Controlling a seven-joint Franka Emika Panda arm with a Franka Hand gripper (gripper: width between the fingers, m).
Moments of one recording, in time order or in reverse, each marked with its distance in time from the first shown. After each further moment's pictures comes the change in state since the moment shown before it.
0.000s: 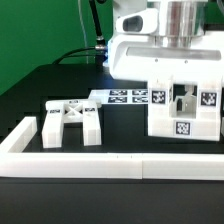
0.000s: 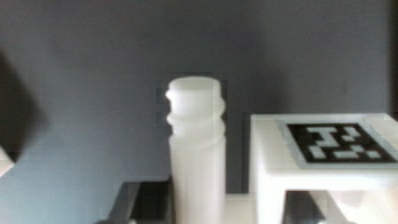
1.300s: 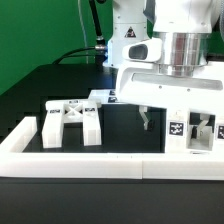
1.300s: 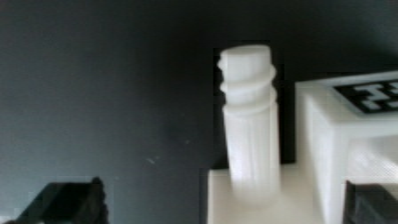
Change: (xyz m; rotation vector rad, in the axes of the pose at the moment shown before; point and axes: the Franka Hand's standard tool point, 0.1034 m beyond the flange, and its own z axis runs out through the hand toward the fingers) arm -0.006 -0.007 0.053 -0.019 0.038 0.073
